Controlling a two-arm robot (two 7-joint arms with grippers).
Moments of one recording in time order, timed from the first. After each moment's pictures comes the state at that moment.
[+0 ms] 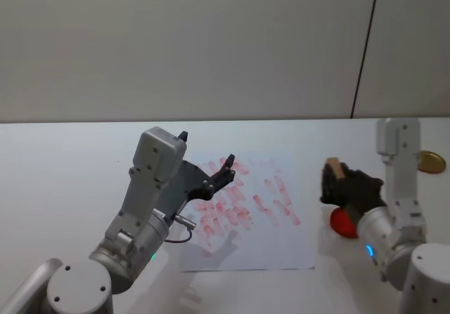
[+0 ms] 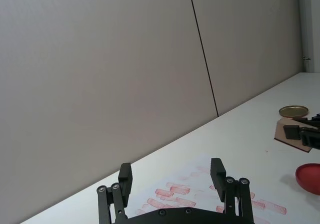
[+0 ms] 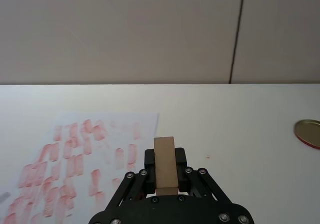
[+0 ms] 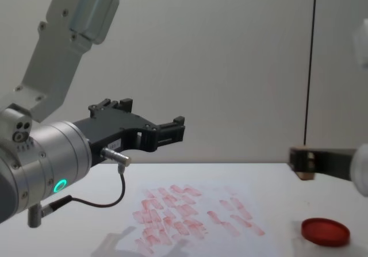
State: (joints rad) left arm -0.24 0.38 0.45 -1.63 -0.20 0.01 -0.01; right arm 0.16 0.06 -0.26 -1.63 0.18 0.38 -0.13
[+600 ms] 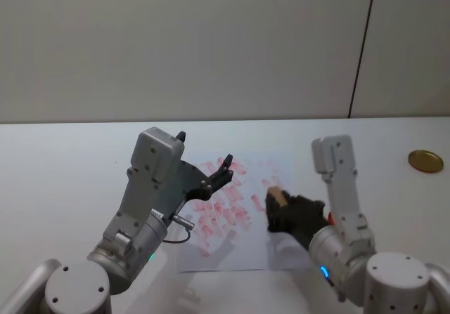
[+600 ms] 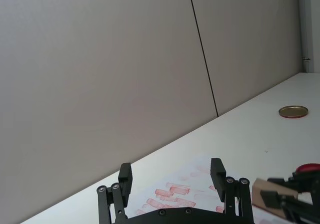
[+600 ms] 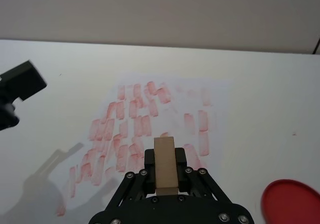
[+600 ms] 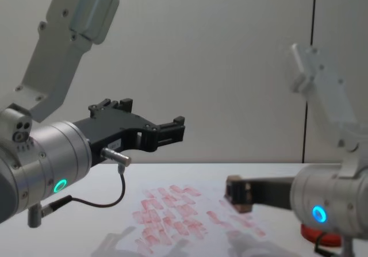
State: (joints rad) left arm -0.24 0.38 0.45 -1.63 -0.20 0.01 -0.01; right arm 0.16 0.00 -0.34 -1.59 0.15 0.47 0.00
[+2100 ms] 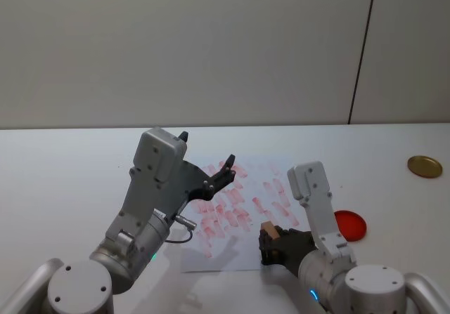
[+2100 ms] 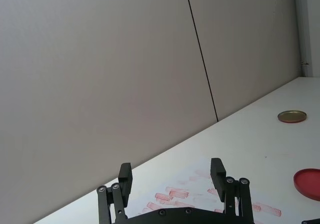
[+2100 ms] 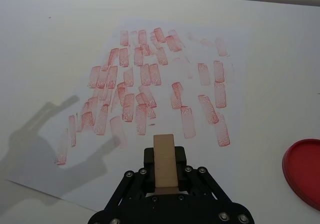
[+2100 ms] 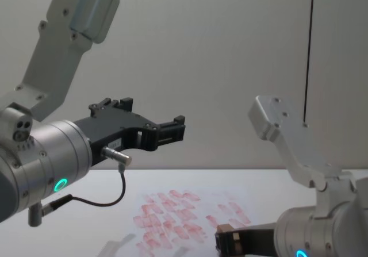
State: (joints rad) left arm -0.24 0.38 0.45 -1.63 -0.20 0.01 -0.01; right arm 0.16 -0.03 -0.36 -1.52 0.08 0.61 0.00
